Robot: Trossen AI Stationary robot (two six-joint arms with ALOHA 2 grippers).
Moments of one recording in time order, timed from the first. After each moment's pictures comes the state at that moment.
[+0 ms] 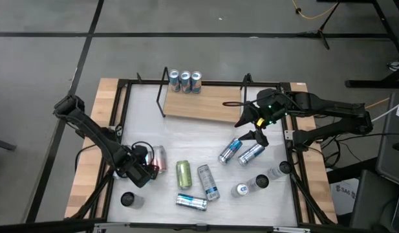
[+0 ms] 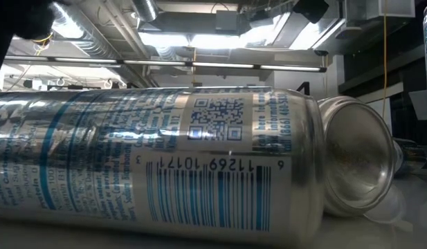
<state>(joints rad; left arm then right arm) -0.68 1.38 0.97 -1.00 -0.11 -2.03 -0.08 1.15 1.25 -0.81 -0.36 0.02</state>
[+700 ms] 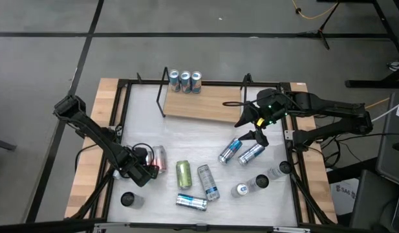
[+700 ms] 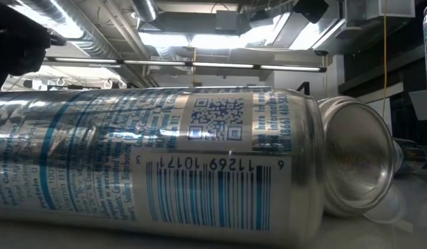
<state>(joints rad) -0.68 1.38 0.78 -0.78 -0.09 -2.09 -0.08 1.15 1.25 -0.81 -0.36 0.02</state>
